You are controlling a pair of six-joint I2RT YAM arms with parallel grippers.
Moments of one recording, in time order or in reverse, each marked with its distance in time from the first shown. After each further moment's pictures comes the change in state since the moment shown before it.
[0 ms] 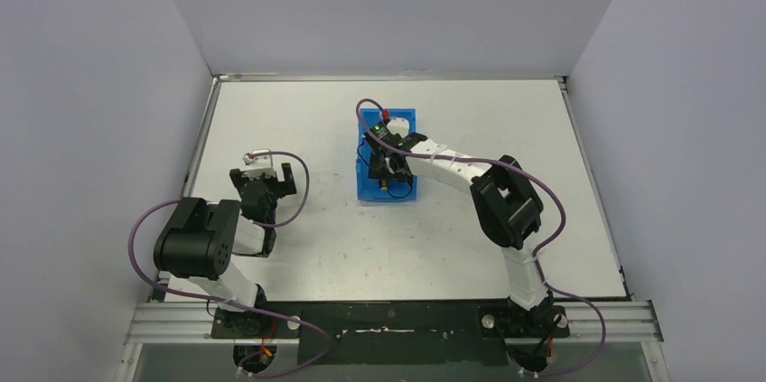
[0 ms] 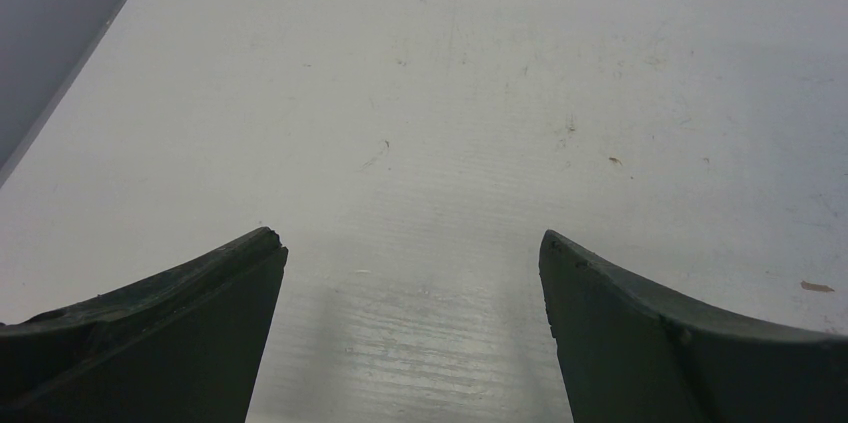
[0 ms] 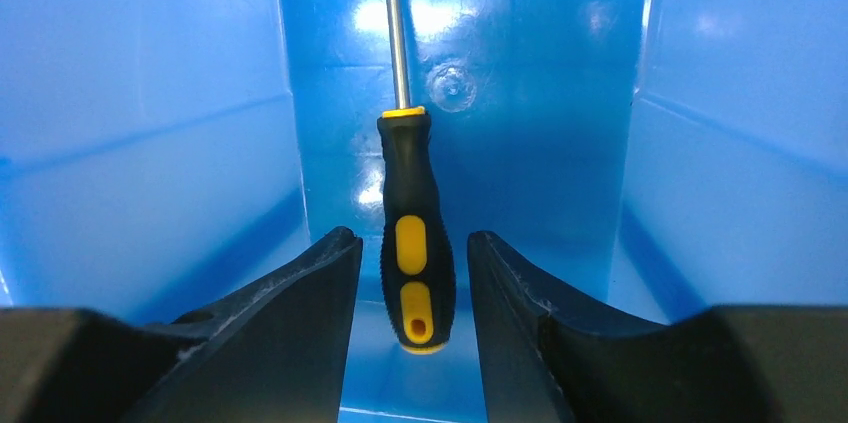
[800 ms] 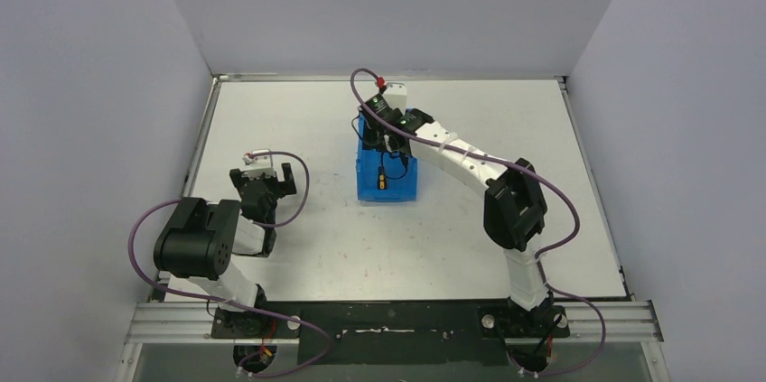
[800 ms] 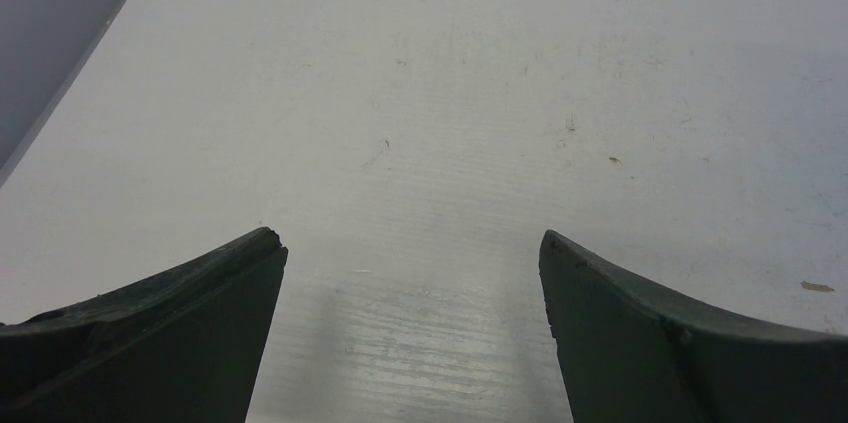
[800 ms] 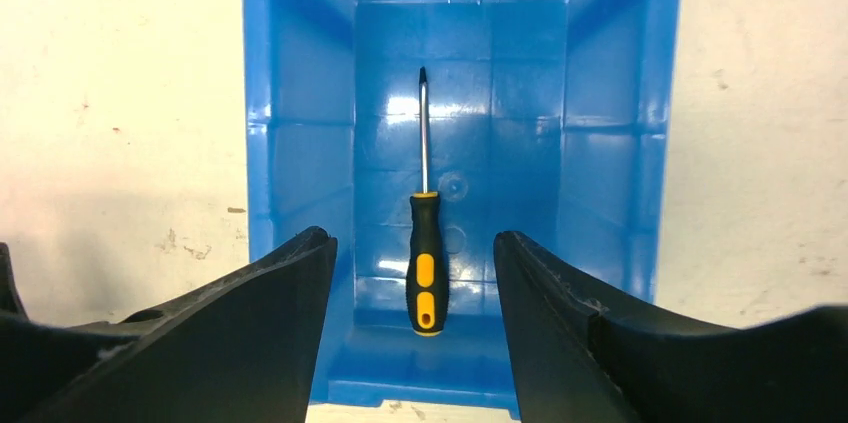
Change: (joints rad) left arm 0.000 0.000 0.000 0.000 0.000 0.000; right arm 0.000 -0.021 0.234 -0.109 0.148 -0.113
